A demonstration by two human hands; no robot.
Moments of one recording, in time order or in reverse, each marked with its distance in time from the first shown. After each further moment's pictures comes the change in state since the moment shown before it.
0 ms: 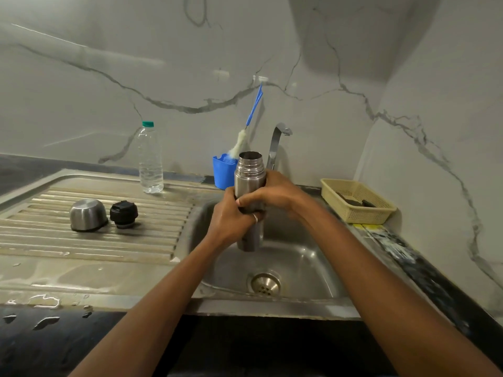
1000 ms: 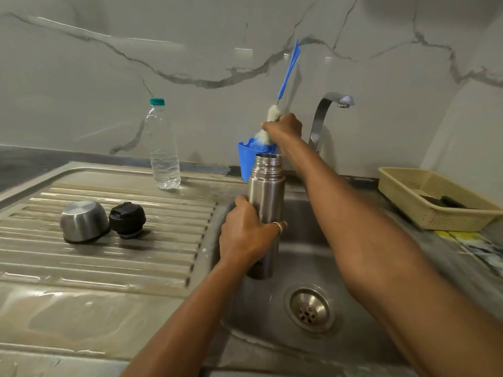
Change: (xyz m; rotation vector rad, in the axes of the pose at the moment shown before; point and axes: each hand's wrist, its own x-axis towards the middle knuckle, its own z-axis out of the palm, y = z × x) left_hand 0.022 -0.039 -0.005 0.276 0.077 -0.271; right_hand 0.236 0.023 0.022 0.026 0.497 0.163
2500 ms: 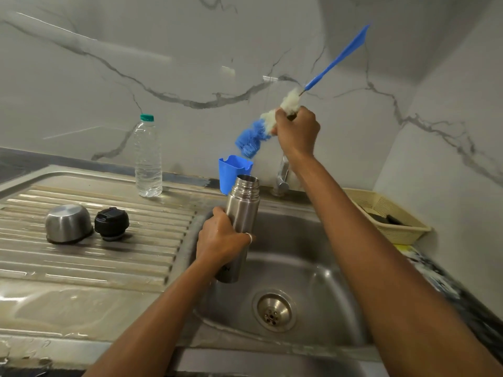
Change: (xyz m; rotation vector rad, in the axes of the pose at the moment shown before) left_hand -0.001 0.001 -0.005 0.020 -0.043 0.001; right_hand -0.079 -0.044 -0.099 0.113 0.346 -0.330
